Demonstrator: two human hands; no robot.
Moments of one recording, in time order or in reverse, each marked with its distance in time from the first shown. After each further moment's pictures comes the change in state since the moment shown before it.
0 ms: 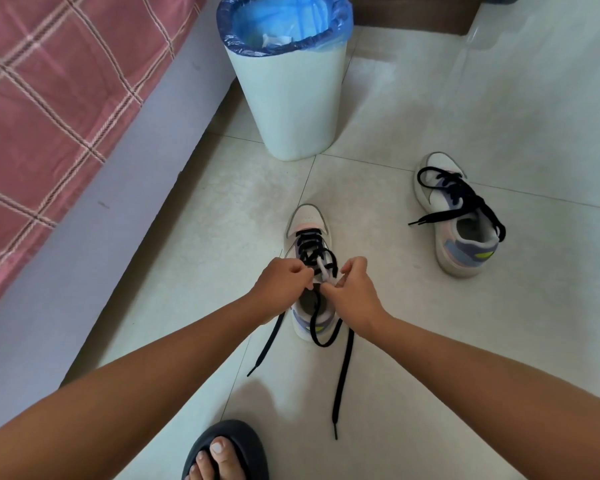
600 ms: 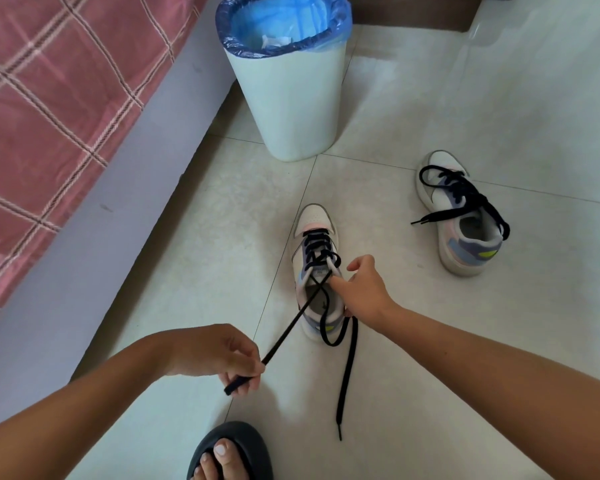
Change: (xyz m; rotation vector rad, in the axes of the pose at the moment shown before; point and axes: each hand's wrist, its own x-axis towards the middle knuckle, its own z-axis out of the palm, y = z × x) left_hand -0.068 -0.044 -0.076 0.218 -0.775 -0.126; right_hand 0.013 0.000 -0.011 0.054 -0.025 0.113
